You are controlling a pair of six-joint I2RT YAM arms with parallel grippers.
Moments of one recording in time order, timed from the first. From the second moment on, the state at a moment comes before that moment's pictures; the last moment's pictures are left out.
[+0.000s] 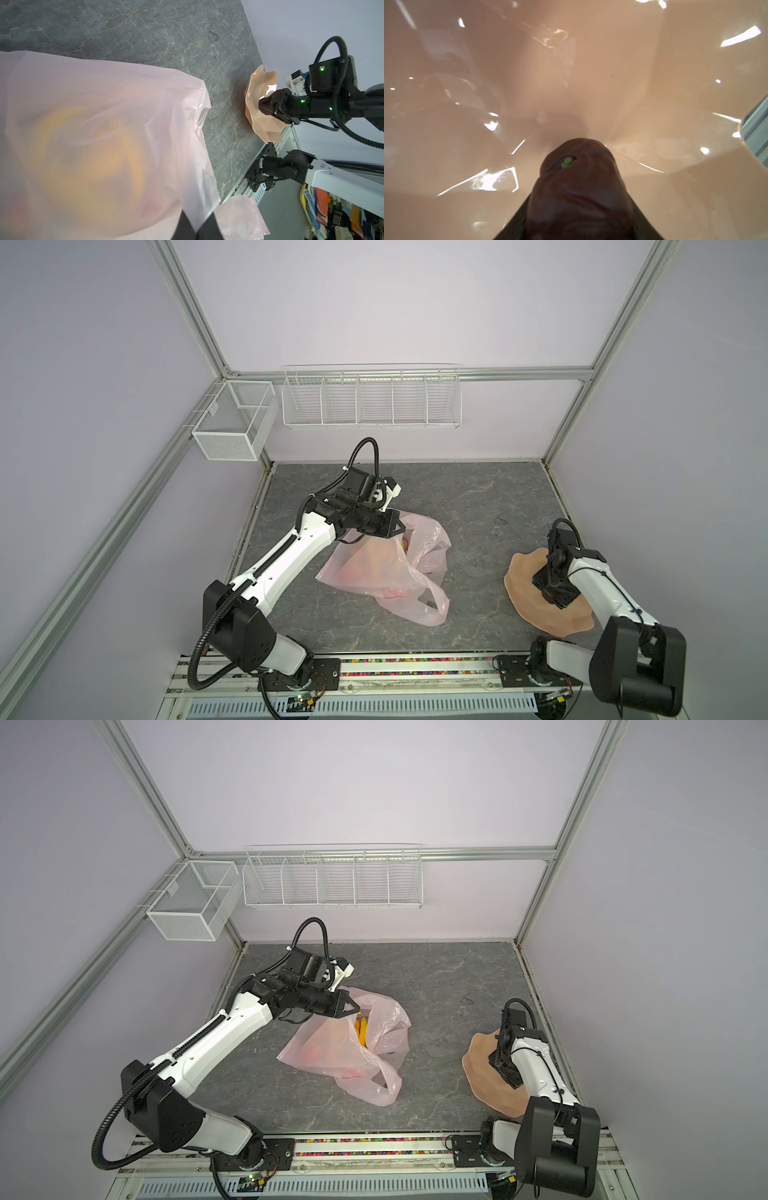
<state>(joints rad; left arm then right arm) -0.59 1.48 1.38 -0.79 0.52 -0.29 -0.19 1.20 0.70 -0.94 0.22 0.76</state>
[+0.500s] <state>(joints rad) -0.59 1.48 1.38 -0.79 0.52 -0.29 -0.19 1.02 0.70 -0.89 -0.04 0.72</state>
